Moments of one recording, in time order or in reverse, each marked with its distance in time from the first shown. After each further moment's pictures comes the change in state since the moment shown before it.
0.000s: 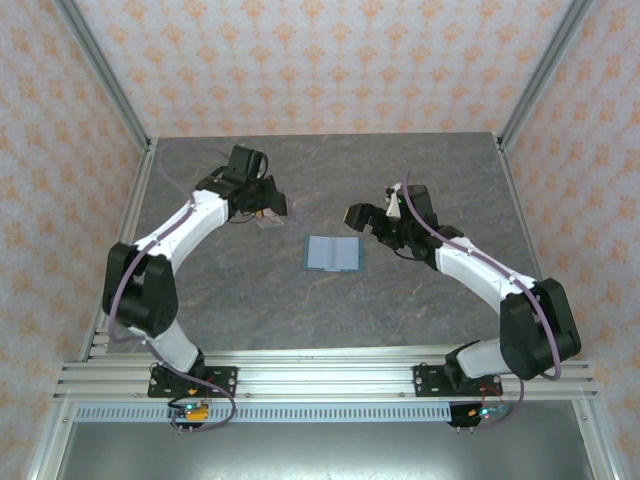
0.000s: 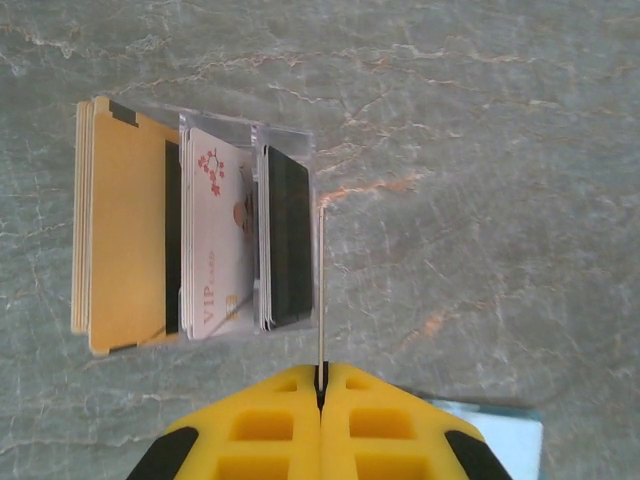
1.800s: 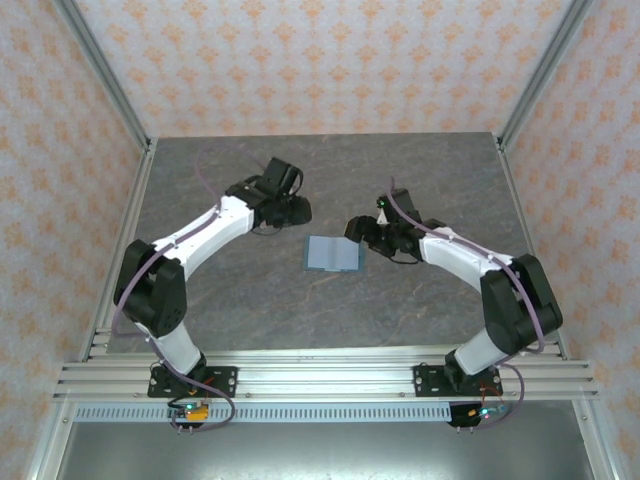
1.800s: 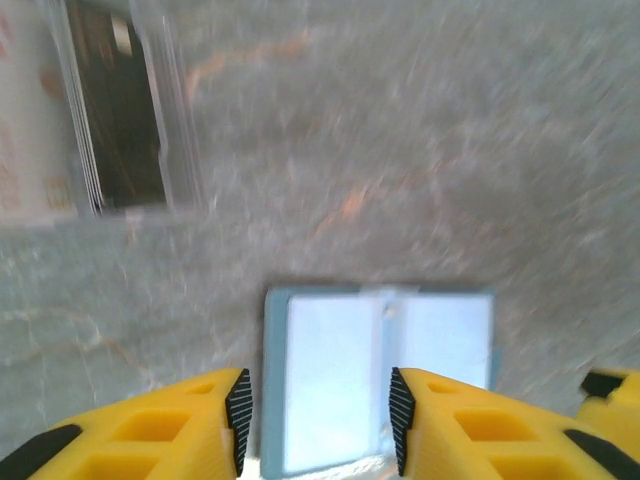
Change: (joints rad) left arm -0.197 0.014 0.005 -0.098 0.000 -0.020; right arm 0.054 0.165 0.082 -0.158 0.089 0.016
